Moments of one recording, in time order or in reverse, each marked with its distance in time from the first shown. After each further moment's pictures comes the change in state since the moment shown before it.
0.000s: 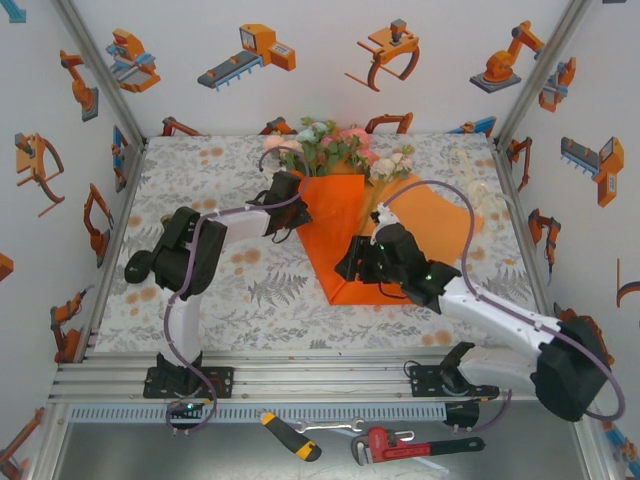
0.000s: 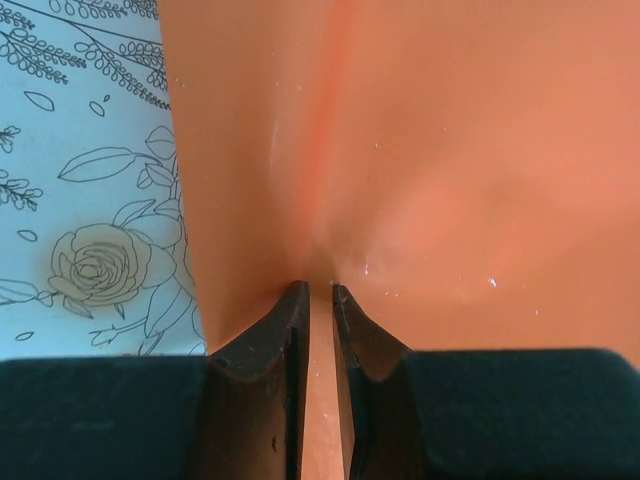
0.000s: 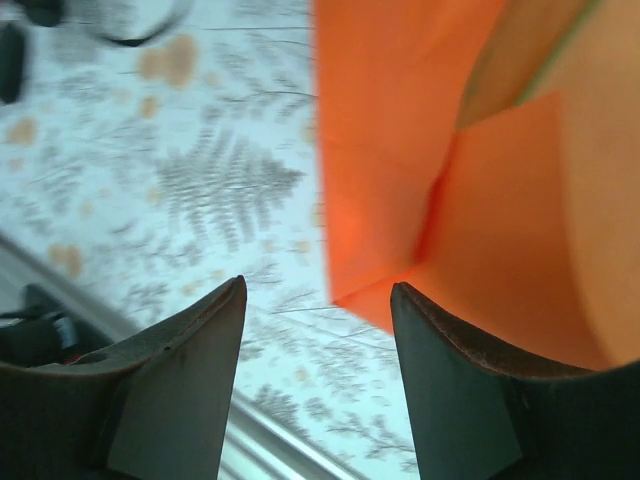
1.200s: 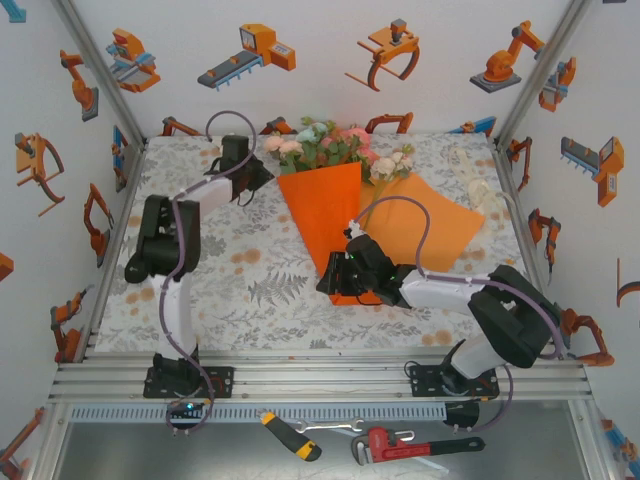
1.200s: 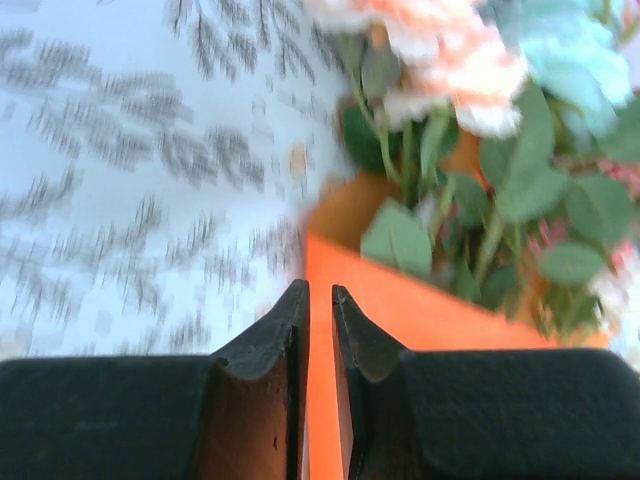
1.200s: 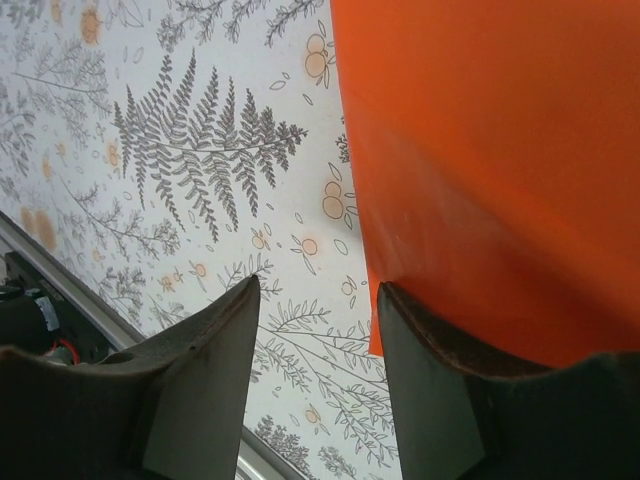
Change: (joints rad) left arm 0.292 0.040 0.187 -0.012 0.135 -0.008; right arm 0.034 0.375 -0.035 0.262 -0.082 0.096
